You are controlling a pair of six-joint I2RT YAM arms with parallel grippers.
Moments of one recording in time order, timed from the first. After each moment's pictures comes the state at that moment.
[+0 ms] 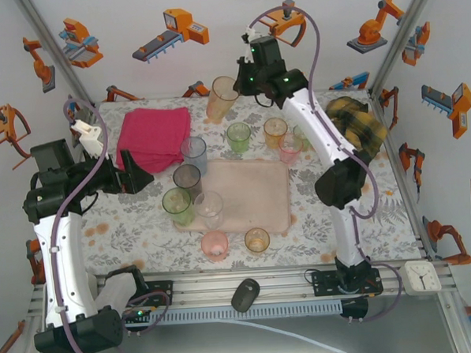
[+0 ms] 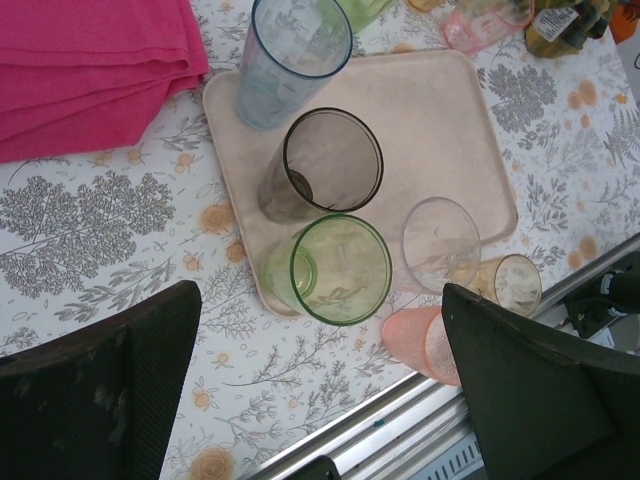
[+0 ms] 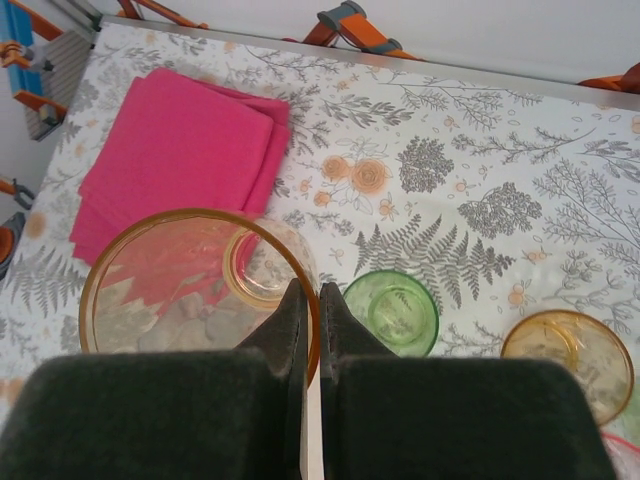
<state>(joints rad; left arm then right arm) 0.18 0.97 1.22 -0.99 0.70 0.12 0.50 2.13 2.36 -0.71 -0.07 0.31</state>
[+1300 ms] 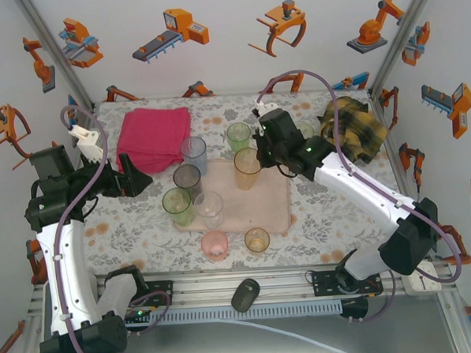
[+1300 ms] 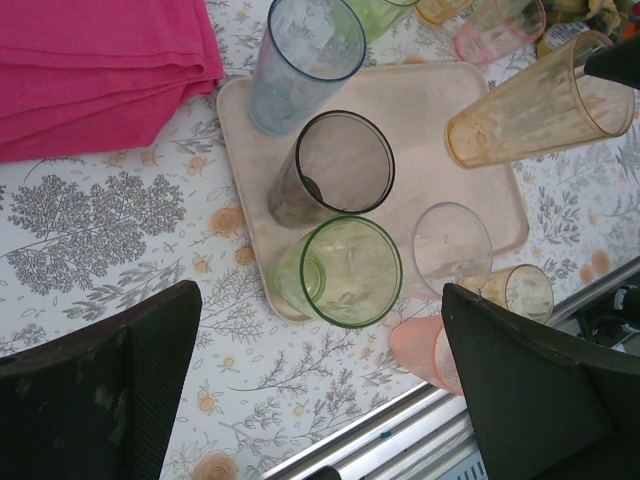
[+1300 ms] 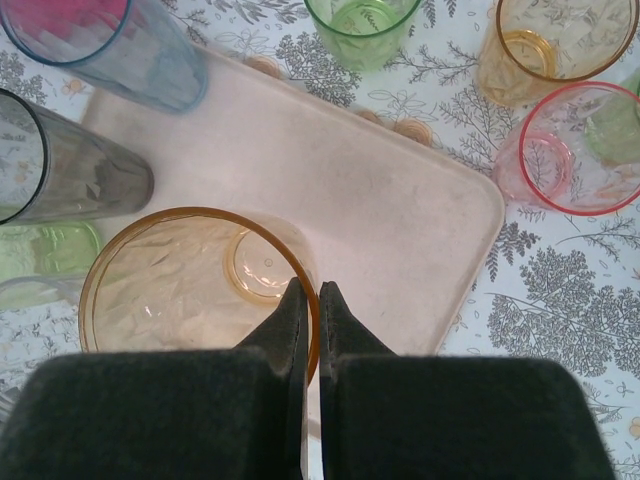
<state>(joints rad) 0.20 0.92 1.17 -0.94 0.70 0.11 0.72 1.43 1.34 -0.61 0.16 0.28</state>
